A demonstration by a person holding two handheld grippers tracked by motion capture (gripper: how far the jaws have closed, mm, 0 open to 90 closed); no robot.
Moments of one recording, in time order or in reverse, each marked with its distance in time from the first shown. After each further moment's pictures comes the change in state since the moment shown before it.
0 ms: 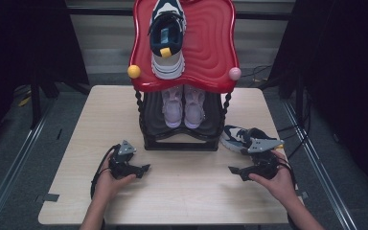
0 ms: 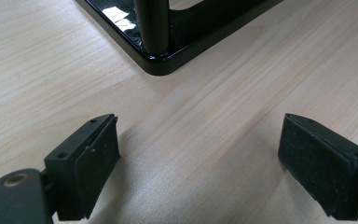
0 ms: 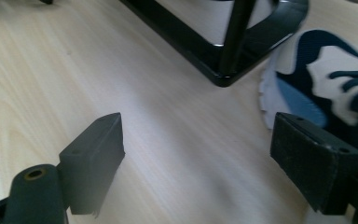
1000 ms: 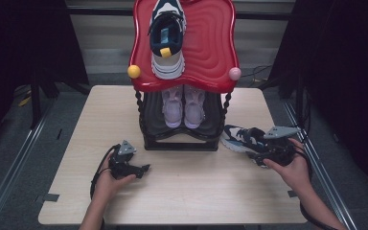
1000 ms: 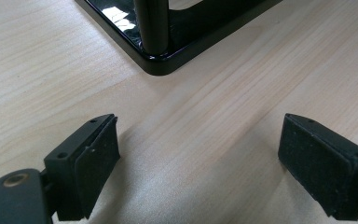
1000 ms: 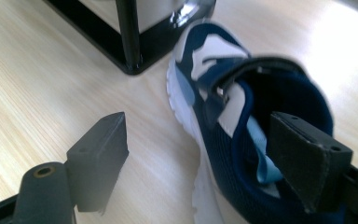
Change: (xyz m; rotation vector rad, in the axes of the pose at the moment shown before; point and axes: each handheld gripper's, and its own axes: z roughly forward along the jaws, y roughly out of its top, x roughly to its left) left arm 0.000 0.000 0.000 0.000 -0.001 0.001; right arm -0.045 0.005 -0.027 0.052 -0.185 0.024
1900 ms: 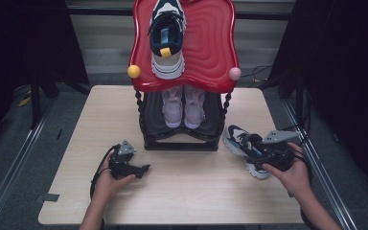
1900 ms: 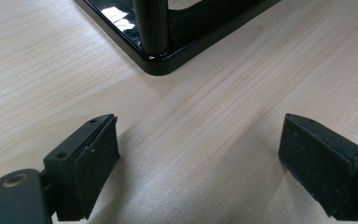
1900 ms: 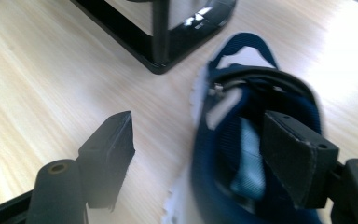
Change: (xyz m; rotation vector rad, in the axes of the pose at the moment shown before) left arm 0.000 0.000 0.000 -0.002 -0.002 0.002; right arm 0.017 0.001 -0.011 0.003 0.035 -0.008
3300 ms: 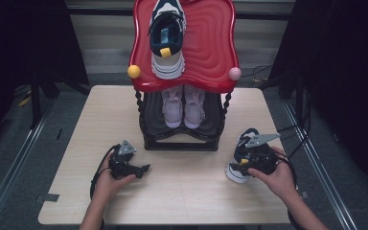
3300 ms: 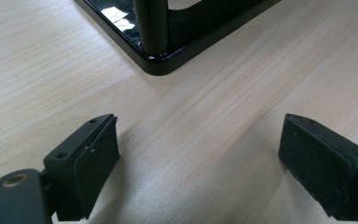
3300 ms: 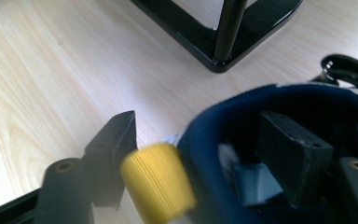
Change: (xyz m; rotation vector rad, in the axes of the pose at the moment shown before) left arm 0.000 0.000 0.000 0.001 0.000 -0.001; right arm 0.031 0.010 0.028 0.063 0.128 0.010
